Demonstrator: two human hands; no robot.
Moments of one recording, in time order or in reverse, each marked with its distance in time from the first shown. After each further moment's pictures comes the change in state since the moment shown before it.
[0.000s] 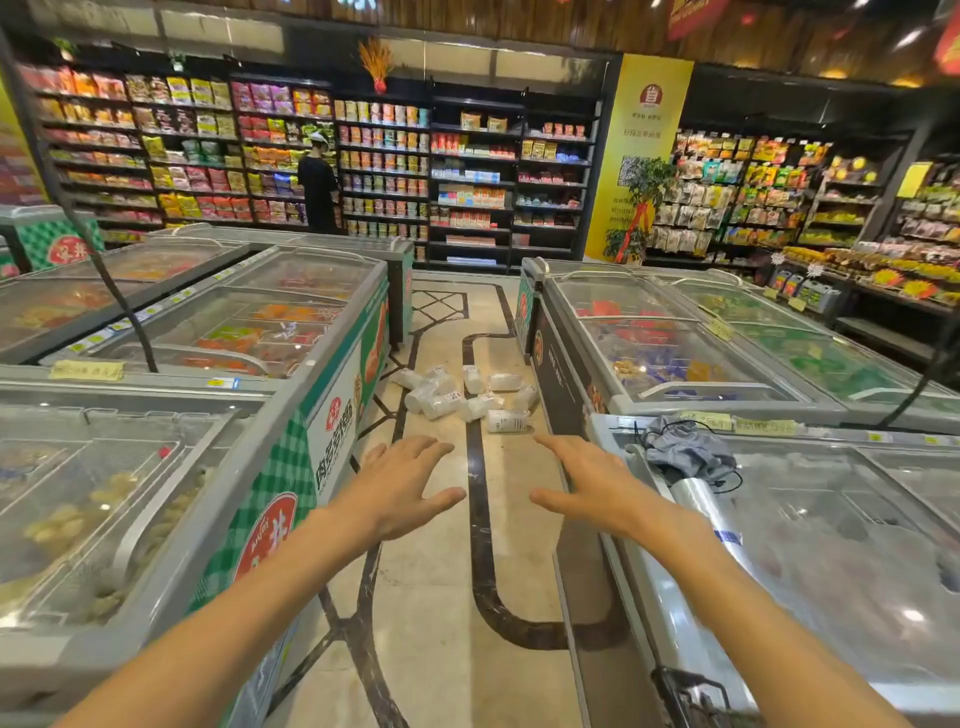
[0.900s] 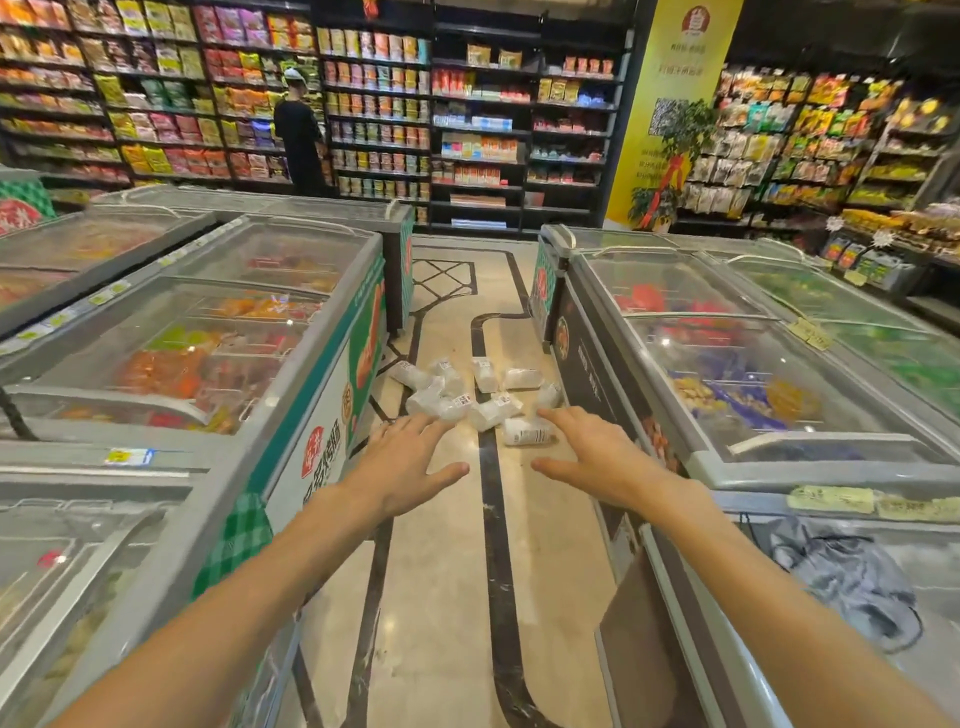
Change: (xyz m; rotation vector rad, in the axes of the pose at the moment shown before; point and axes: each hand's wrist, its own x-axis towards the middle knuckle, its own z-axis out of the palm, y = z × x) left_hand 0.423 -0.236 0.058 -0.024 -0.021 -0.030; right_hand 0.474 0.118 0.008 -0.052 -0.060 0.096
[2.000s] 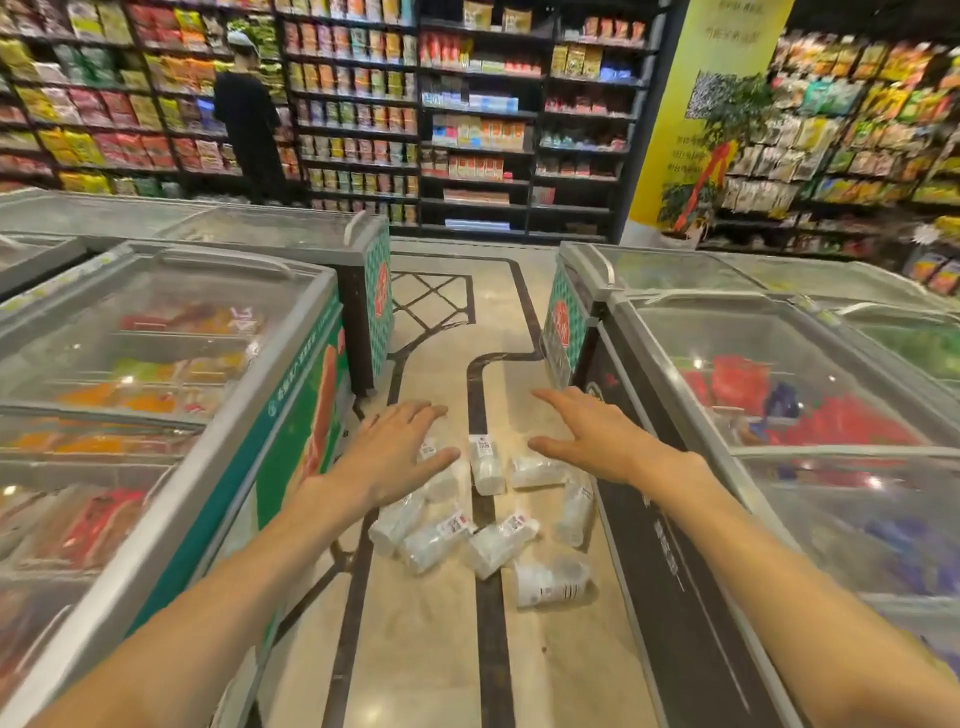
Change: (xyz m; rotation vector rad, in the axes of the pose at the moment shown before) left_hand 0.828 -0.318 0.078 -0.004 -0.013 -0.045; right_hand 0.858 0.258 -0.054 -0.019 -0.039 -0.044
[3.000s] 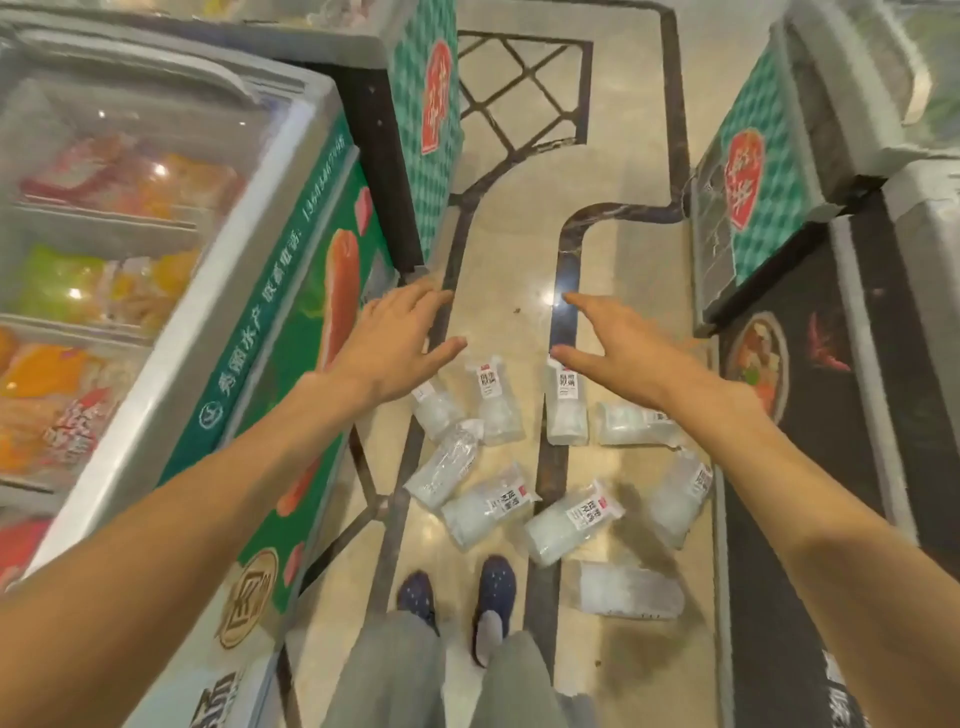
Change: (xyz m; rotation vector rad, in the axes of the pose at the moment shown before) left_hand 0.548 -0.314 0.170 -0.012 -0.132 -0.161; right_hand 0.662 0.182 0.133 0.180 -0.228 -0.033
